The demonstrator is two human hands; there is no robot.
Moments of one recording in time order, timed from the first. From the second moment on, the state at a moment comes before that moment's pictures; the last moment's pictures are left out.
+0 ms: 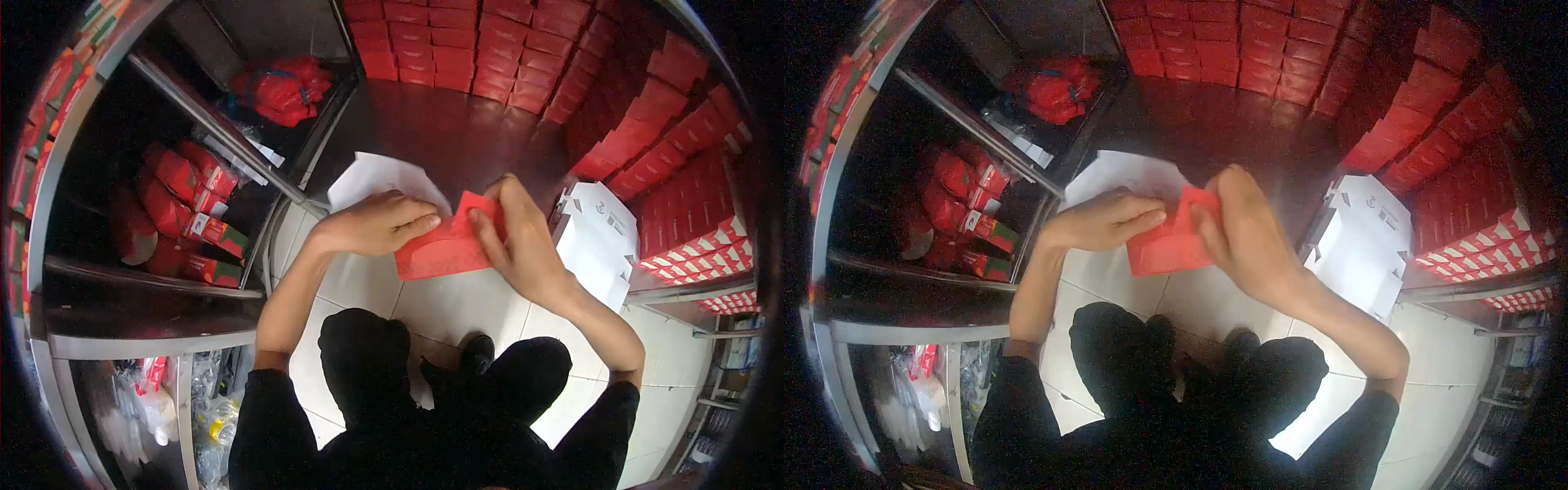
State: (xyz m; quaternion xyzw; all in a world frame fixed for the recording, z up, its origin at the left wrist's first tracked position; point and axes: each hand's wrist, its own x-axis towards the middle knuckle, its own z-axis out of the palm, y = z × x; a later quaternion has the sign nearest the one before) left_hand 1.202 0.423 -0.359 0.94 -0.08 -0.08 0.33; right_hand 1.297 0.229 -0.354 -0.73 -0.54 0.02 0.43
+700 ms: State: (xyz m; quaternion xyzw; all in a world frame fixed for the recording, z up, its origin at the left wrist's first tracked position) left_hand 1.206 0.381 -0.403 0.90 -0.20 0.35 0.18; right_hand 1.326 0.237 -0.370 -0.73 -0.55 0.24 0.33
